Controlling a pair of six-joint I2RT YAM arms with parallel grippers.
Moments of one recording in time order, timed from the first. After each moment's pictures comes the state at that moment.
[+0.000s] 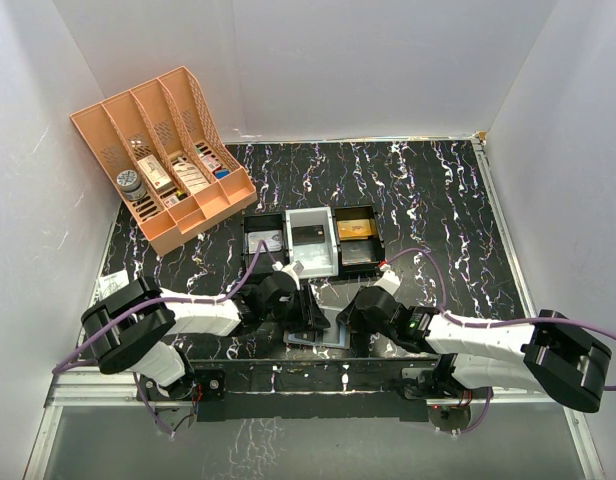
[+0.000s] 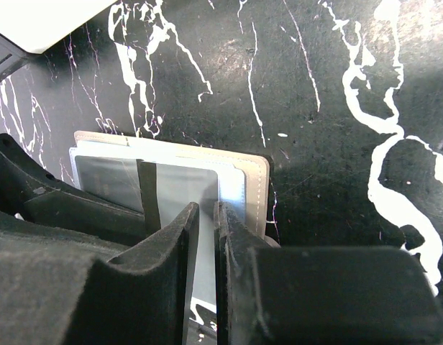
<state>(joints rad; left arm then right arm) -1.00 1.49 0.49 0.28 0.17 -1.12 1.00 1.09 0.30 0.00 0.27 1.21</state>
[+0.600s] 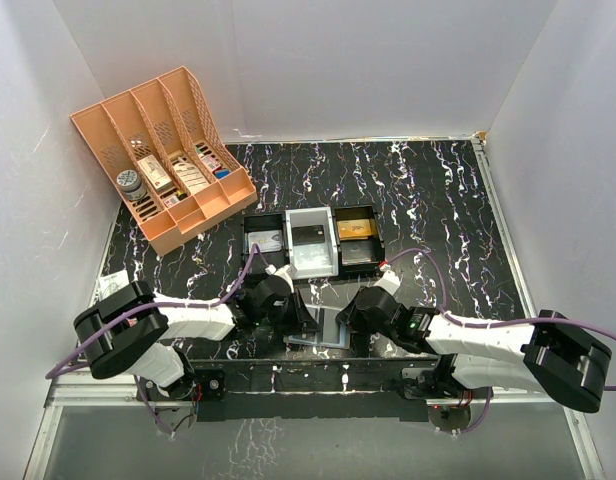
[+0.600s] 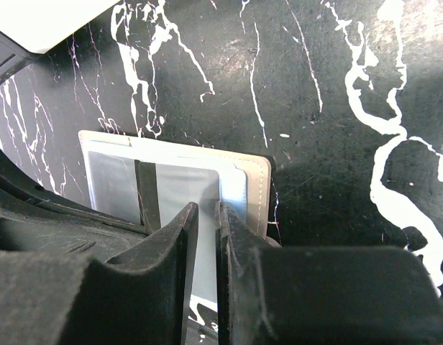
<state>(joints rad) -1.01 1.44 0.43 0.29 0.13 -1.15 1.00 1.09 0.30 0.02 0.27 1.21</state>
